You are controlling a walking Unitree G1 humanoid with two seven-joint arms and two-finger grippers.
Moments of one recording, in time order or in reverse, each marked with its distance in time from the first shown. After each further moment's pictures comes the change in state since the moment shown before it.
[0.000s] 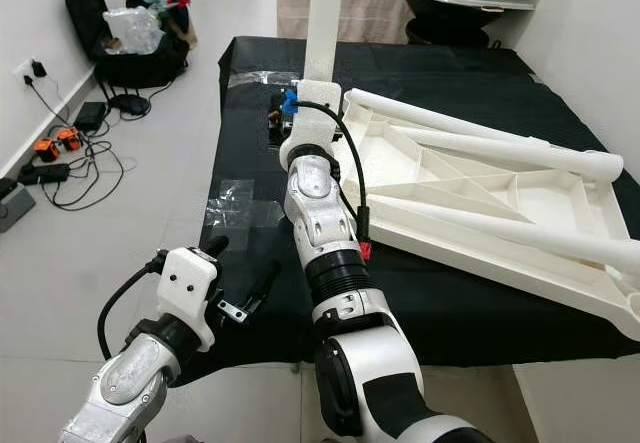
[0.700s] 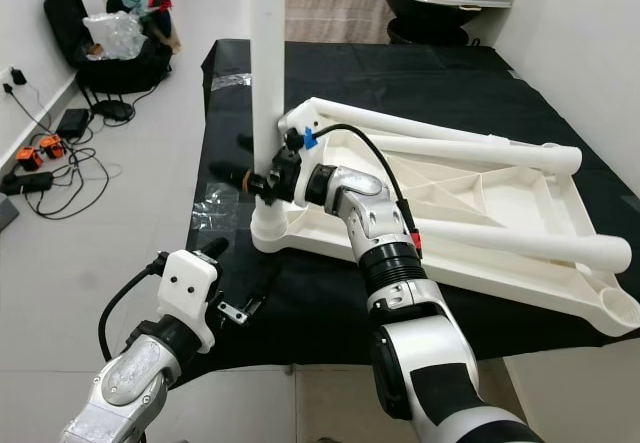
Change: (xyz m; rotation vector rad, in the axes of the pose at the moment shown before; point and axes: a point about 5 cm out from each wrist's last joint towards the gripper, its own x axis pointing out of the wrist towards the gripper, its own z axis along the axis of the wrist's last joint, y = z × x) left arm 0.000 0.000 -0.002 -0.001 0.000 -0.003; right arm -0.024 -0.007 -0.021 0.088 0.214 1.084
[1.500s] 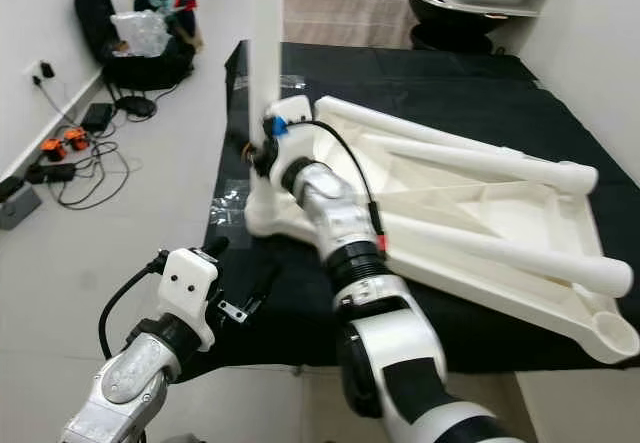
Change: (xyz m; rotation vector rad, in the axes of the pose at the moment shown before) left arm 0.000 0.001 0.000 0.000 0.000 0.002; right arm 0.005 -0.028 0.006 -0.062 -0.060 -1.003
